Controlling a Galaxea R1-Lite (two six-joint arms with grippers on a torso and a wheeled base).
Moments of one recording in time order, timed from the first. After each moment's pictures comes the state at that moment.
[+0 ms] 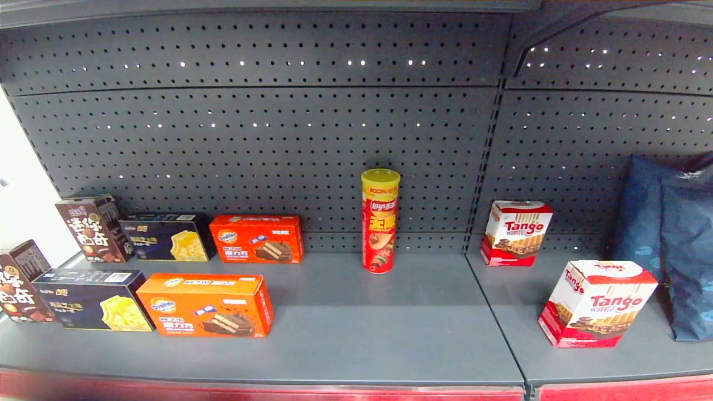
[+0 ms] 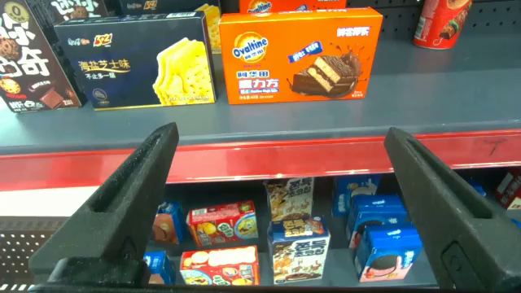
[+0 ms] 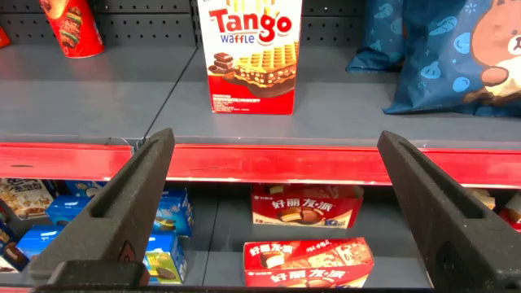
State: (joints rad) left arm 0.00 0.00 0.00 0.00 -0.04 0.02; right arm 0.00 0.00 0.00 0.01 0.03 0.01
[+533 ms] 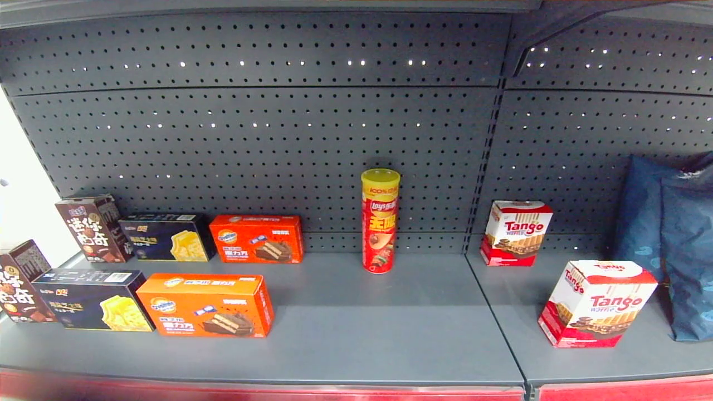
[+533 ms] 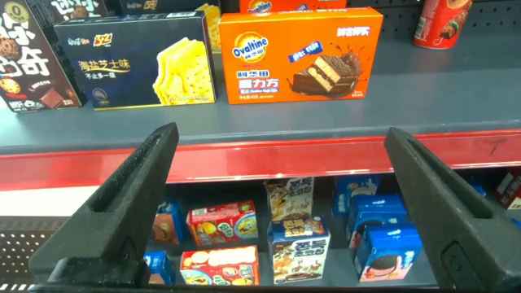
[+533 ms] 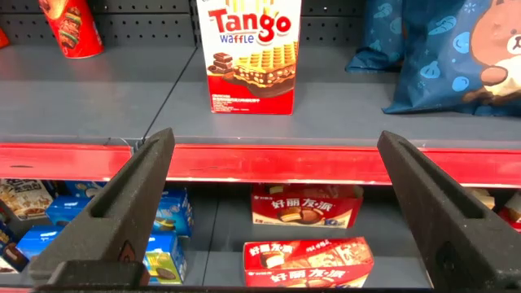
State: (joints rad) left arm 0.00 0.00 0.00 0.00 -0.04 0.02; right arm 0.00 0.00 0.00 0.01 0.03 0.01
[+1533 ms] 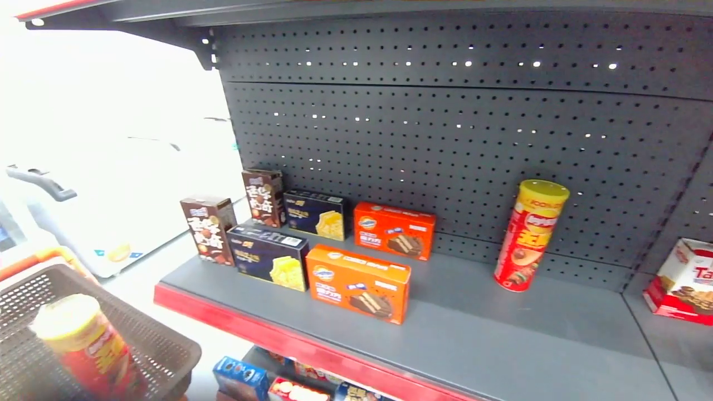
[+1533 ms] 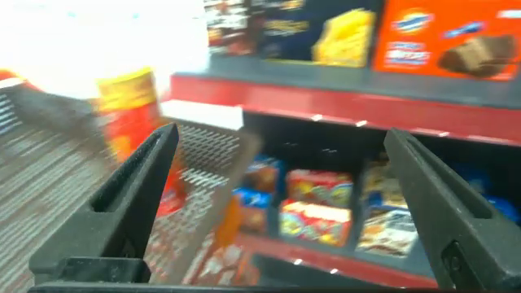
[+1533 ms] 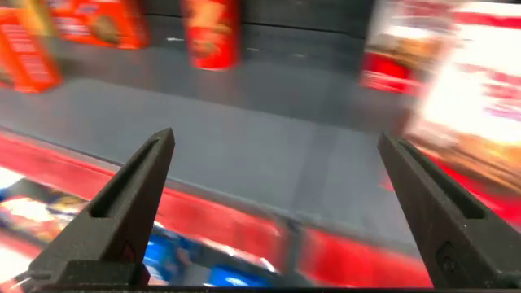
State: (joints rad) left arm 0.00 0.00 0.00 0.00 -0.04 0.02; right arm 0.00 0.00 0.00 0.01 0.02 0.00
